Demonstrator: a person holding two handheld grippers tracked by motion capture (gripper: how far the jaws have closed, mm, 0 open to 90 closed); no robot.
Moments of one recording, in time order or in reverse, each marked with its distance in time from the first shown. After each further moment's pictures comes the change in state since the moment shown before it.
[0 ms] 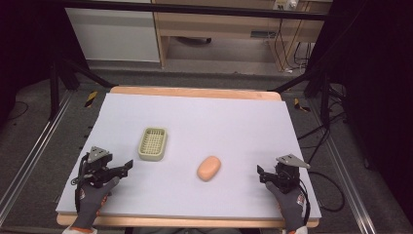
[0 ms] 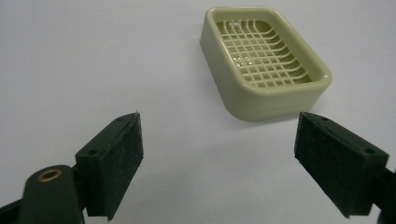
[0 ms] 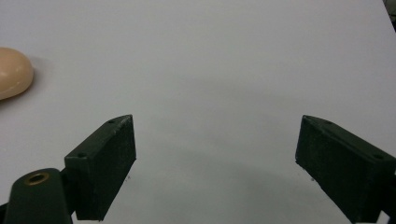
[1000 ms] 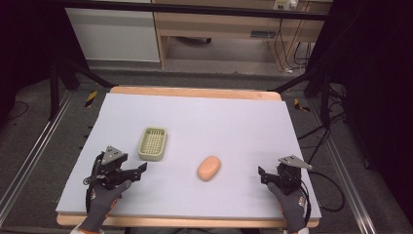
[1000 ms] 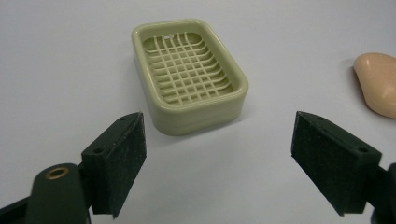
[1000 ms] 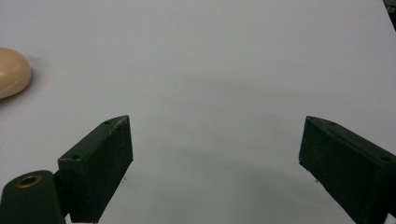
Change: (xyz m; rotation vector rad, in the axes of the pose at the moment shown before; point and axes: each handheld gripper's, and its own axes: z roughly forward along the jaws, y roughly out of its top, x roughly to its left) left arm -0.044 0.015 -0.003 0.002 -0.095 0.076; right arm -0.003 -0.003 -0.003 0.007 -0.008 0.024
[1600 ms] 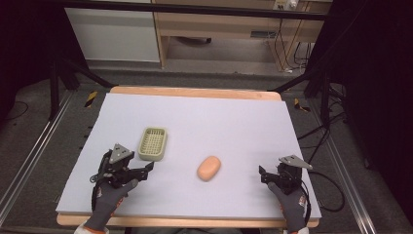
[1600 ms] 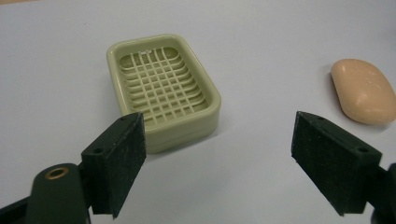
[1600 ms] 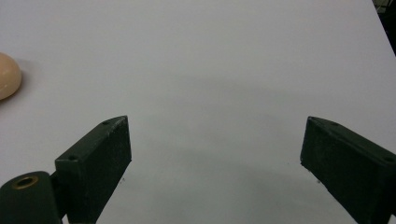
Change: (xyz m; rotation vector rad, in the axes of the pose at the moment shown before) left arm -0.018 0.013 0.003 -0.004 -0.022 0.038; right arm -0.001 0.001 0.000 -0.001 -0.020 0.009
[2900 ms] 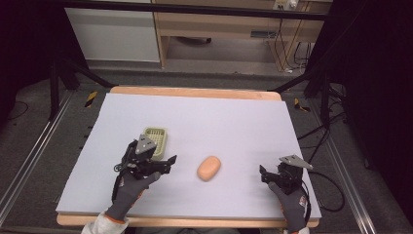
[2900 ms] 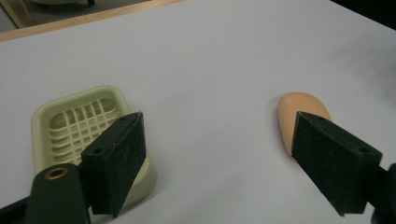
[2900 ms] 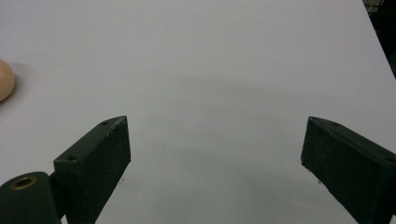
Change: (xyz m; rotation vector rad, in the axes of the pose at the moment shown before) left arm -0.050 0.045 0.024 -0.012 -0.073 0.073; right arm 0.000 0.001 -0.001 -0.005 -0.020 0.006
